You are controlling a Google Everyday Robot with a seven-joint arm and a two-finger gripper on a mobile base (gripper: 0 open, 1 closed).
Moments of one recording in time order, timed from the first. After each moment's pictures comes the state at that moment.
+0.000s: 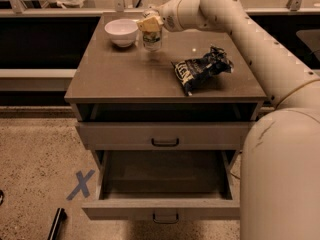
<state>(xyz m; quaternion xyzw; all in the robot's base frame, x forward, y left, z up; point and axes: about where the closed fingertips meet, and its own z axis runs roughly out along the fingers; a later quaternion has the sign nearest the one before) 0.832 0.022 0.937 -0.41 0.70 0.21 0.55</state>
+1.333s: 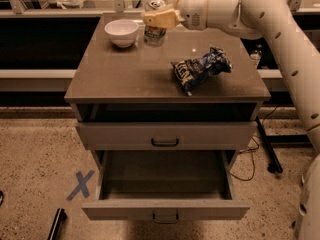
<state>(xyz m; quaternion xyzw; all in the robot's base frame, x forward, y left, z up) 0.722 0.005 1.010 -0.48 0.55 0.32 0.60</state>
